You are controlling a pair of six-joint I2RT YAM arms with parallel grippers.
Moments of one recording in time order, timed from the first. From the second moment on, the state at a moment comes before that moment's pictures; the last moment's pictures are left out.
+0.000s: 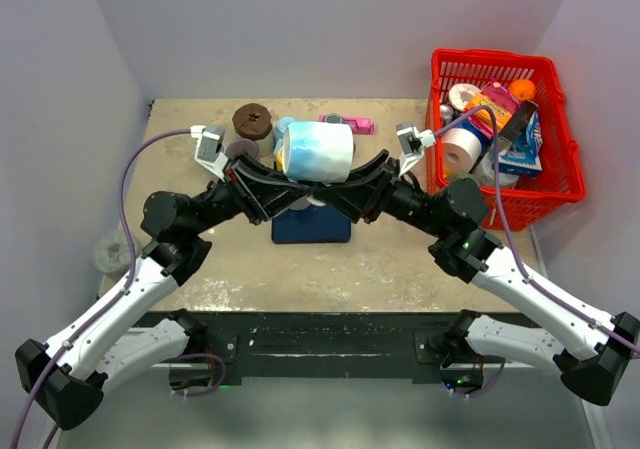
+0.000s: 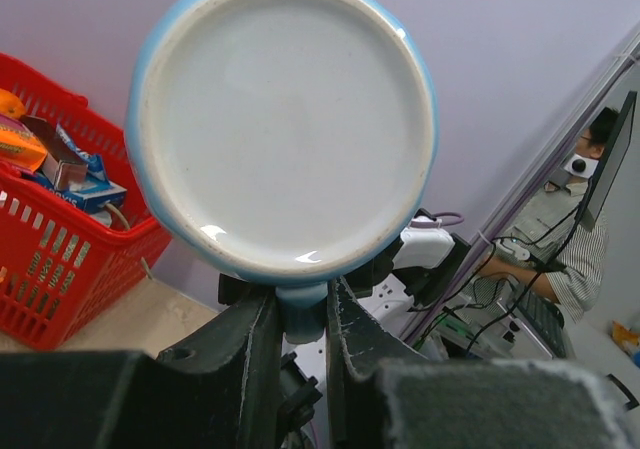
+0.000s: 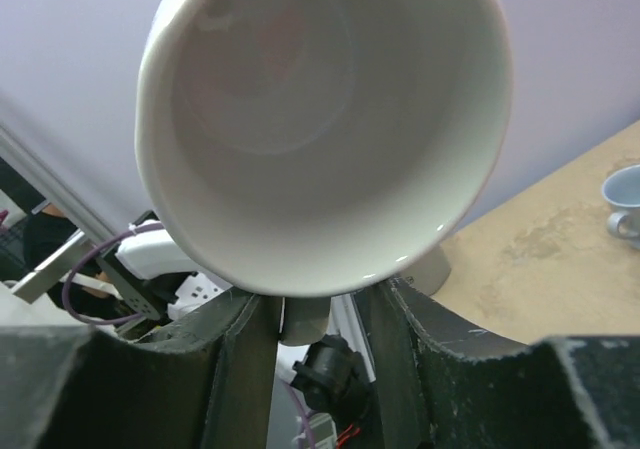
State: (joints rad) left arm -0.62 0.89 0.83 0.61 0.58 -0.94; right arm 0.82 0.98 0.95 0.38 -0.36 0.72
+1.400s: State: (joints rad) left arm -0.62 0.86 0.94 -0.21 -0.17 -0.14; right arm 0.82 1.31 1.43 -0.64 0.48 0.45
